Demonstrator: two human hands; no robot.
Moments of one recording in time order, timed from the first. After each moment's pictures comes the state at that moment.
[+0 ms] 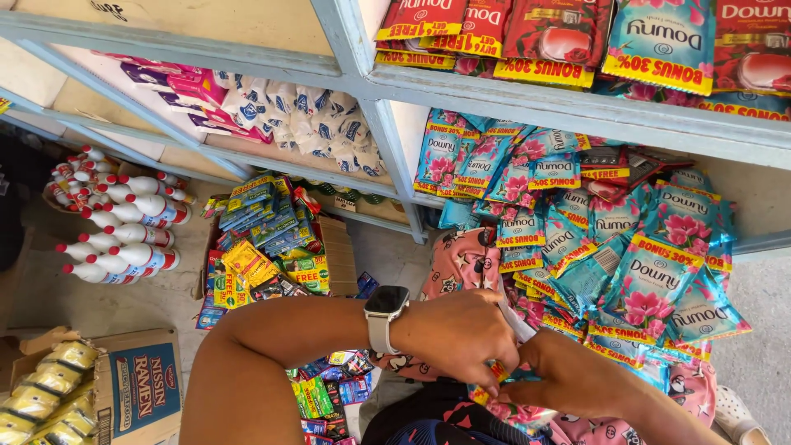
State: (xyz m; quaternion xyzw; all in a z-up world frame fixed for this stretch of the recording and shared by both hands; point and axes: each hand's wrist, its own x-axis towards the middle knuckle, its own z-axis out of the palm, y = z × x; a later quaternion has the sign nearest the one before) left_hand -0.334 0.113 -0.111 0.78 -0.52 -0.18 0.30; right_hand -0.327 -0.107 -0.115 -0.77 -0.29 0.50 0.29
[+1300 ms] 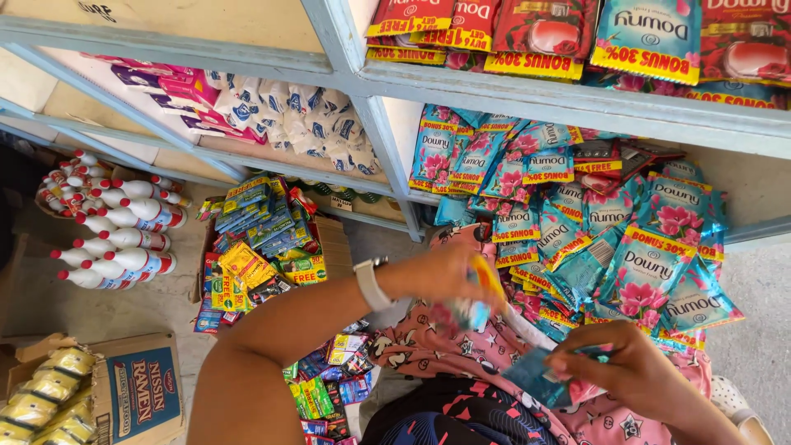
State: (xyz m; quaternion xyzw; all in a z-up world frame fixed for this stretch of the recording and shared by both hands) left_hand -0.293 0.140 -0.168 0.75 -0.20 -0.31 0.55; right_hand -0.333 -0.184 -0.153 -0.76 -0.16 0.38 0.50
